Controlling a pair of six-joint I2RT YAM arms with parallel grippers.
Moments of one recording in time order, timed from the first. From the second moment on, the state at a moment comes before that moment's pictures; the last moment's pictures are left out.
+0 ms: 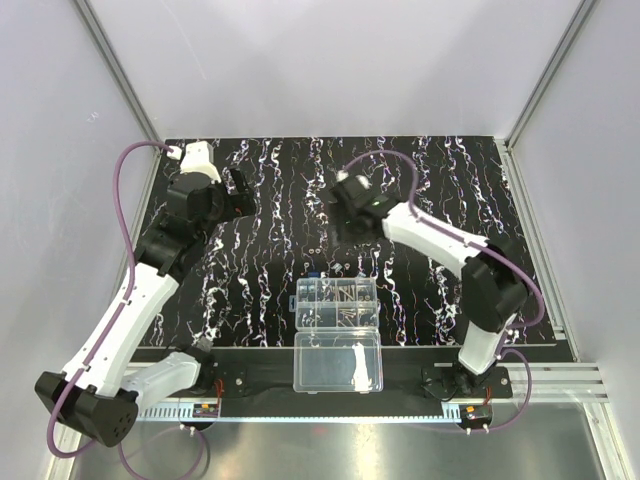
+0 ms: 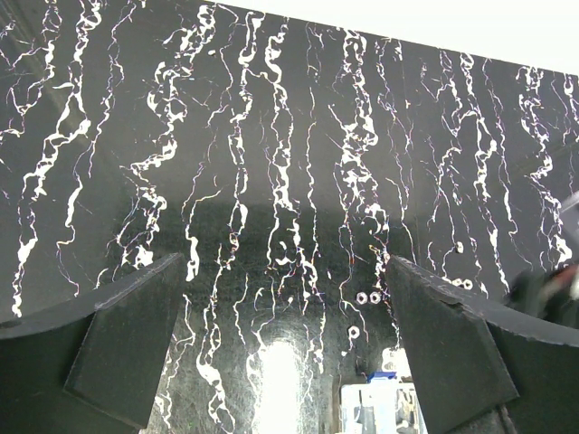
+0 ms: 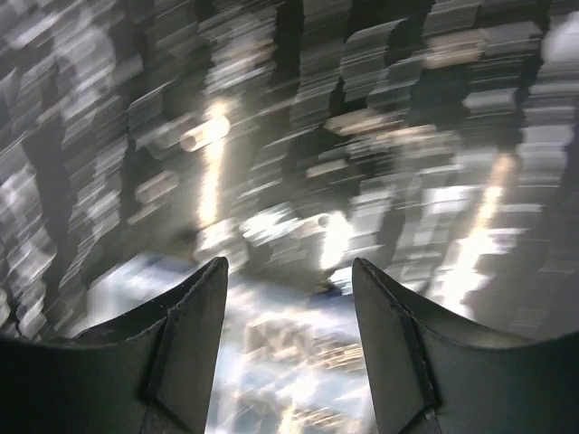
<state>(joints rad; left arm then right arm) -0.38 1.03 1.13 -0.48 -0.27 -0.37 0.76 1.80 1.44 -0.67 0.15 0.51</state>
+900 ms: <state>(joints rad) -0.38 1.14 1.13 -0.49 -0.28 -0.37 0.64 1.88 1.29 -0.66 0.09 0.54</state>
